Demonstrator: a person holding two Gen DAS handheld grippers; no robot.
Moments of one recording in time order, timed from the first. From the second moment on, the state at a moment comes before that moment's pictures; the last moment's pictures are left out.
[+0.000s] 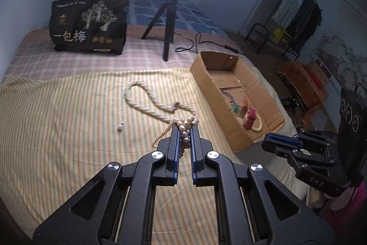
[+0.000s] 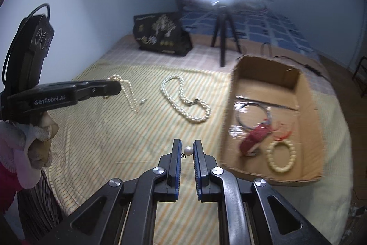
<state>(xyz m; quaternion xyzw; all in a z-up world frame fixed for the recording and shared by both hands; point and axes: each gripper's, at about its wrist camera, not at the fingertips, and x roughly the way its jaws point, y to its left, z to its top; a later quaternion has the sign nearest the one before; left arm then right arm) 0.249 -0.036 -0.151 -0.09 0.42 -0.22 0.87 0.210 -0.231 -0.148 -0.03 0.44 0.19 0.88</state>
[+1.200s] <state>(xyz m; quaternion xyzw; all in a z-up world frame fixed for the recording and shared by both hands) 0.357 -0.189 -0.145 -0.07 0.41 -0.29 0.86 0.311 -0.346 -0.138 0.00 0.43 0.10 0.90</state>
